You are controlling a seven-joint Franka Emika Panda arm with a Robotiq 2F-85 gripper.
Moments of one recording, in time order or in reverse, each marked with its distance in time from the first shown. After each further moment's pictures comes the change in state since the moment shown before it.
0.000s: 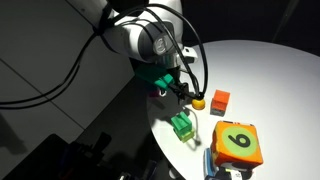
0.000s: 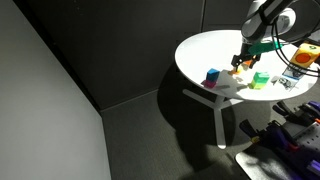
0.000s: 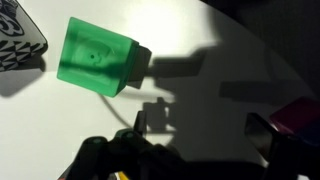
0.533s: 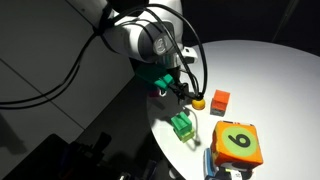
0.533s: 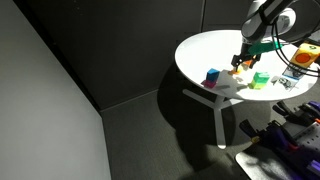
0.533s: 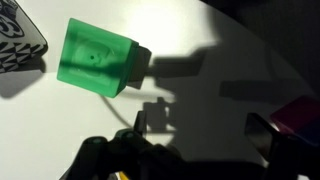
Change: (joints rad) arm 0.000 0.000 0.000 0.000 0.000 0.000 0.008
